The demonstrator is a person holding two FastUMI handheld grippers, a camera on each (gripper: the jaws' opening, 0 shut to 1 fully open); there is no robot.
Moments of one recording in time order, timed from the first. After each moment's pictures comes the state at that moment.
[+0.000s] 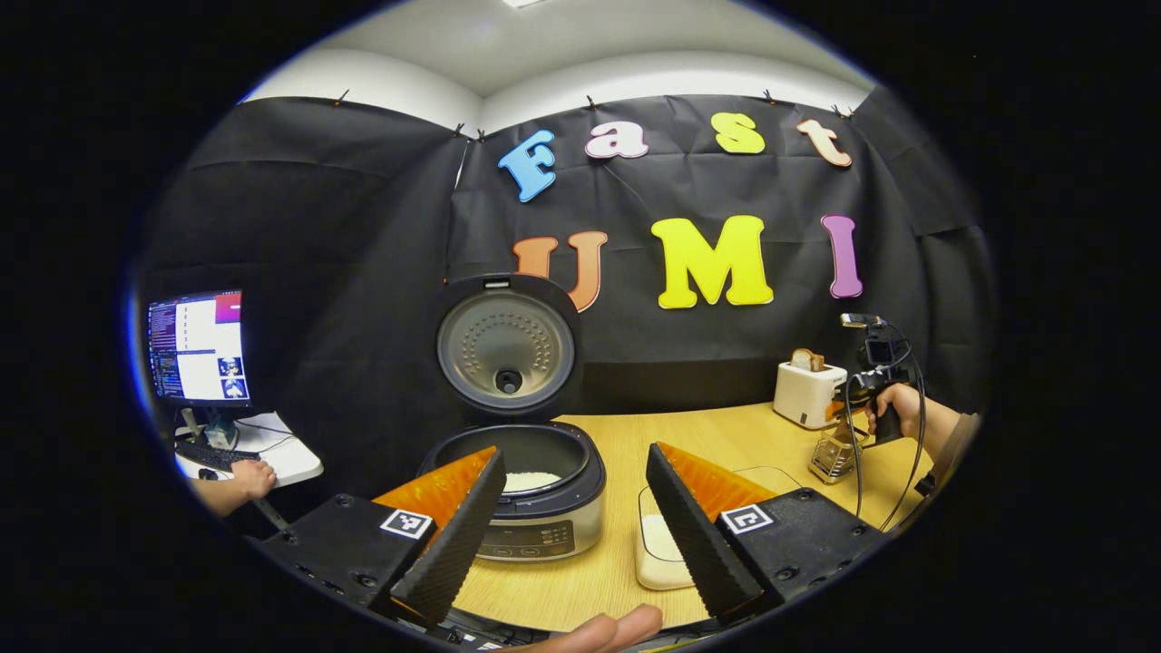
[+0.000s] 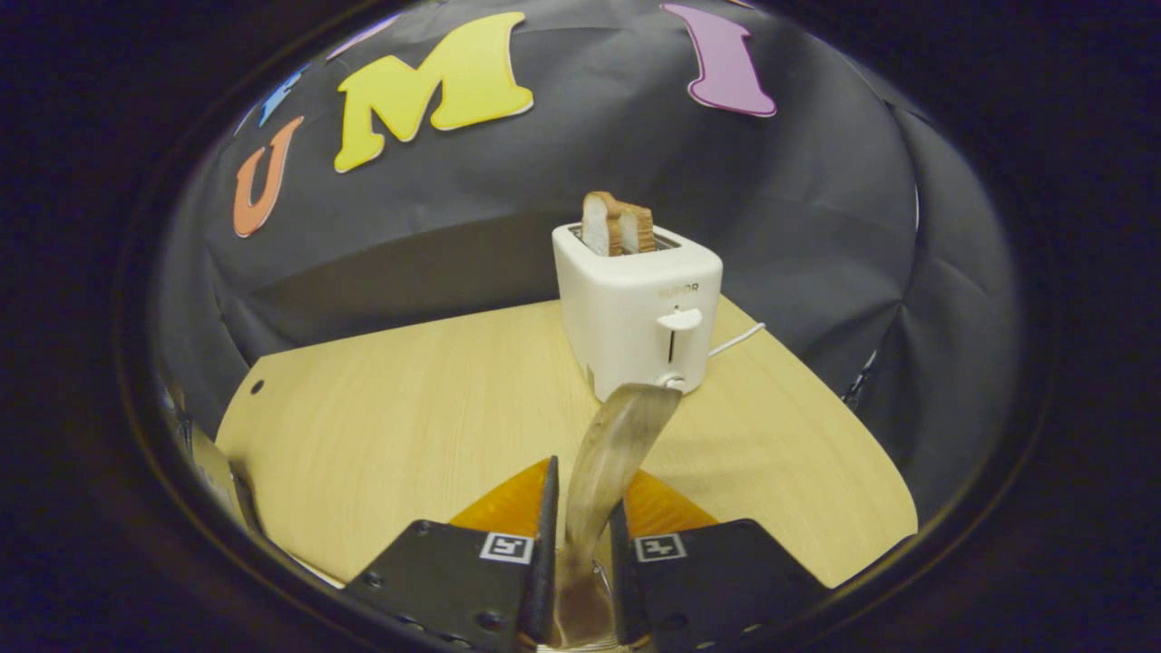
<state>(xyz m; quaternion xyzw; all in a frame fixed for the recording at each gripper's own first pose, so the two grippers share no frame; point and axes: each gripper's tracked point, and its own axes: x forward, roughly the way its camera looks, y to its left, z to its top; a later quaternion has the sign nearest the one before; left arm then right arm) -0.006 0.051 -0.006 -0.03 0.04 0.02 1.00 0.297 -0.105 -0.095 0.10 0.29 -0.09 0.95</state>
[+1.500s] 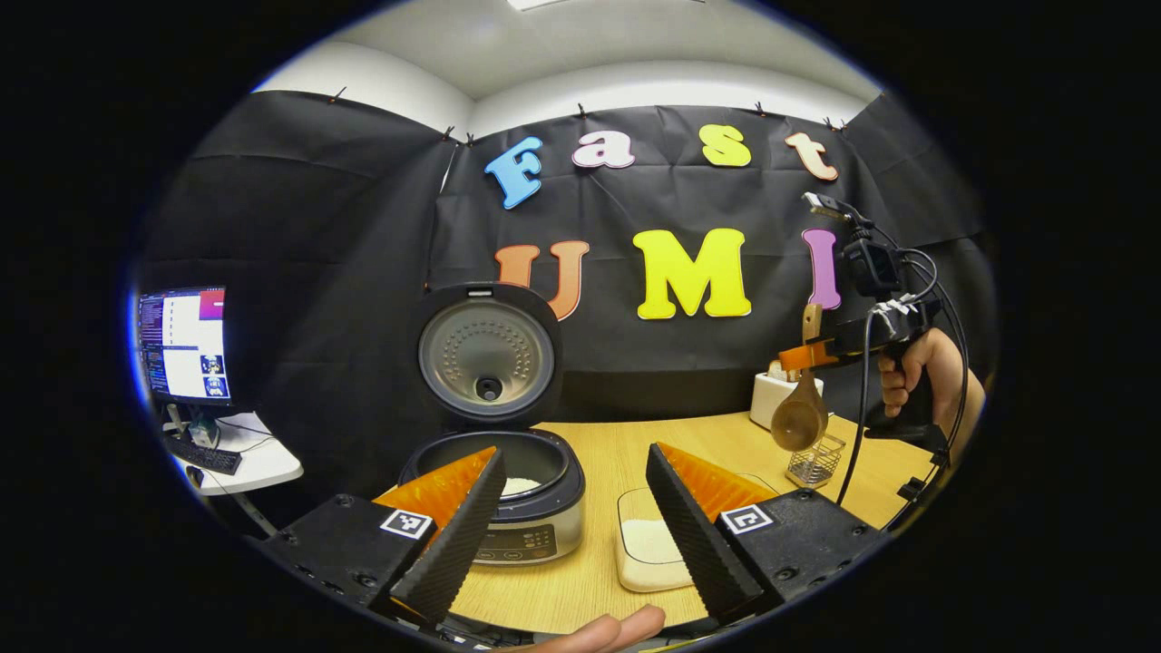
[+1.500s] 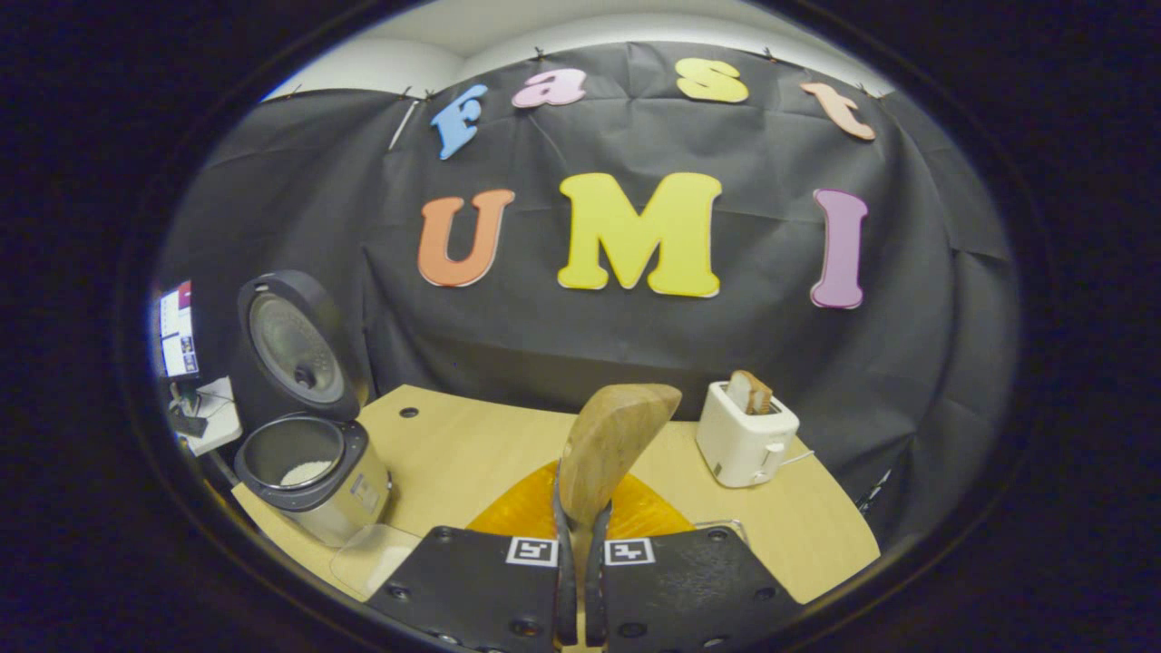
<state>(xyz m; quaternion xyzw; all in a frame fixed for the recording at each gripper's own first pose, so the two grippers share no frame) -0.010 0.047 0.001 -0.04 0.03 -0.01 1.00 0.140 0.107 0.097 0.00 0.10 0.06 0.99</state>
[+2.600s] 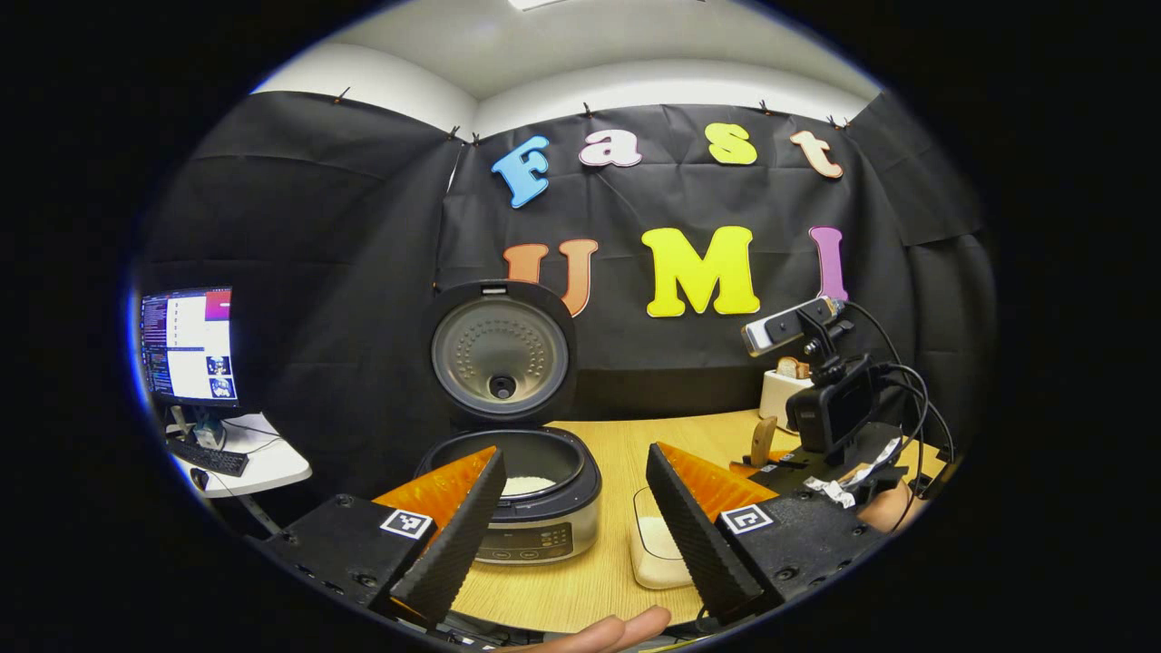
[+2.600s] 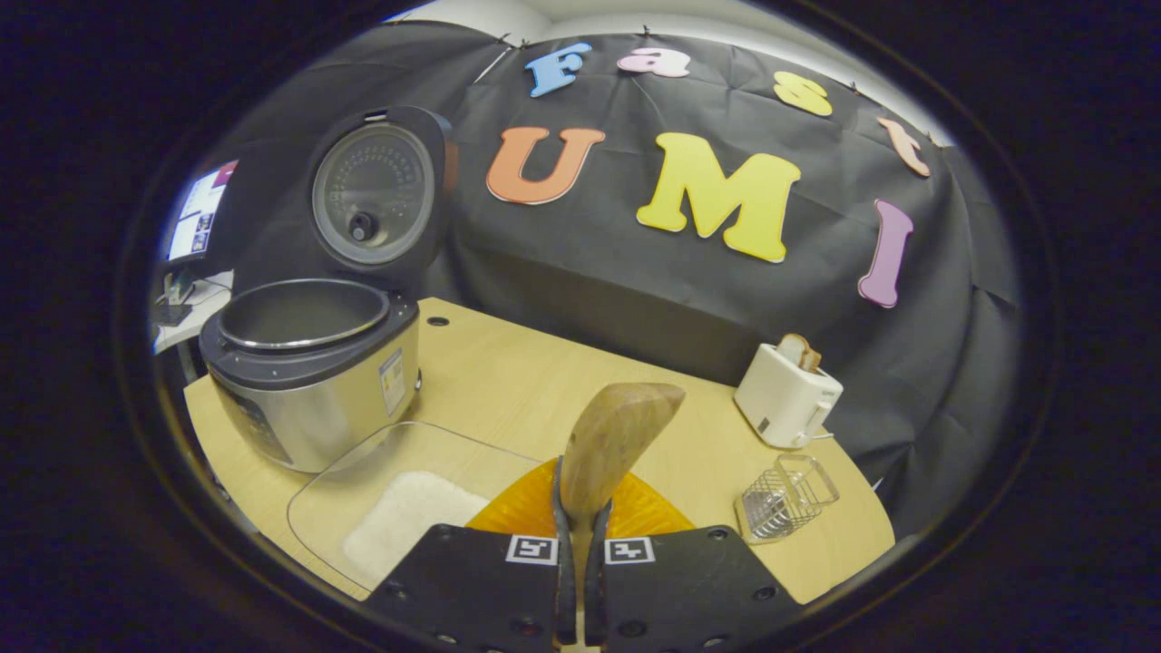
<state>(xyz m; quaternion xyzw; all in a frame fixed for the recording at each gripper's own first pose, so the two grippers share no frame) -0.011 0.058 -0.002 -0.04 0.02 0.00 1.00 0.116 0.192 -0.053 -0.10 0.14 0.05 0.98</state>
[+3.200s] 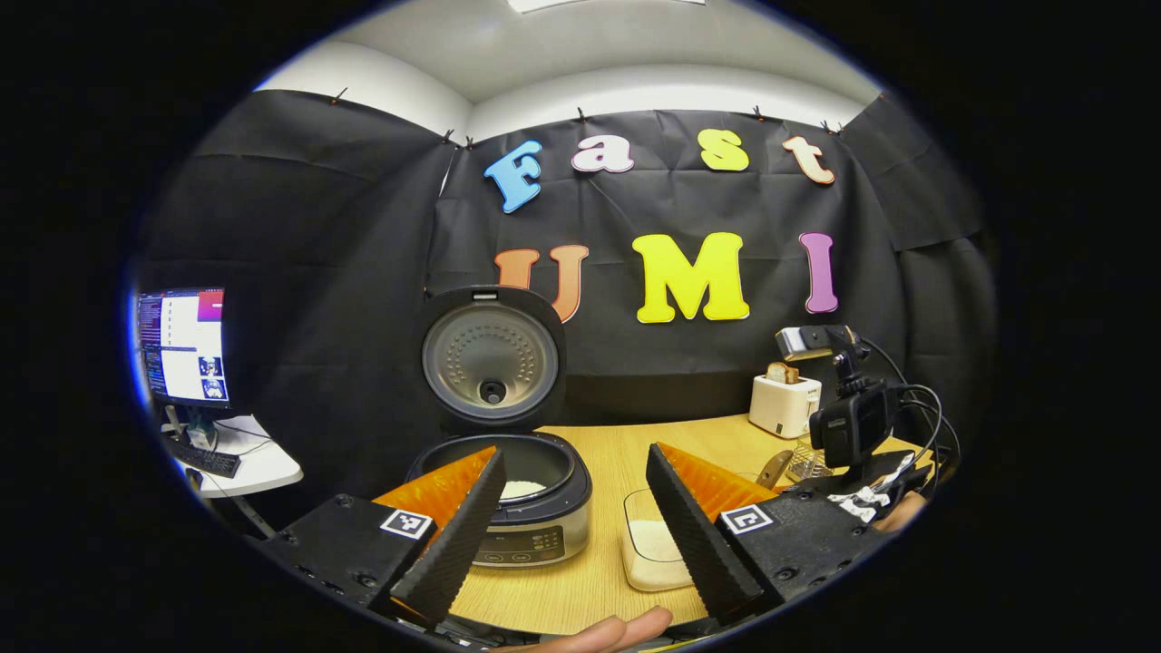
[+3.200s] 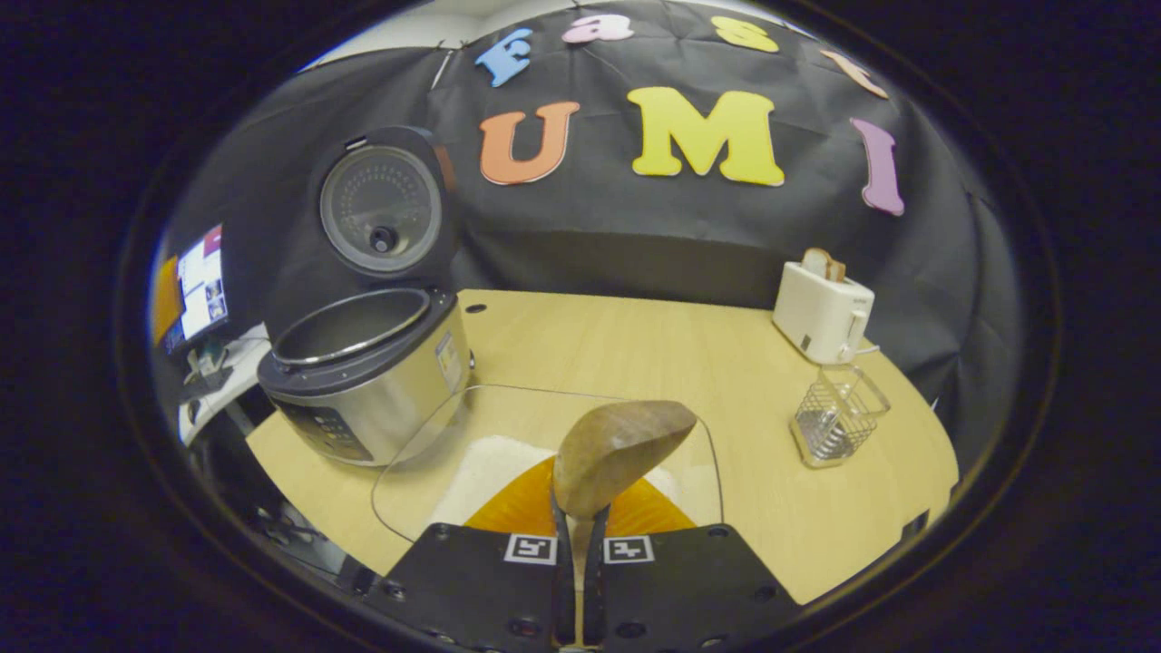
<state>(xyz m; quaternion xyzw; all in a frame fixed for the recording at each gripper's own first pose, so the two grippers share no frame) -0.012 0.054 0.000 -0.04 0.02 -0.02 1.00 0.061 0.218 -0.077 0.05 0.24 0.11 0.96</state>
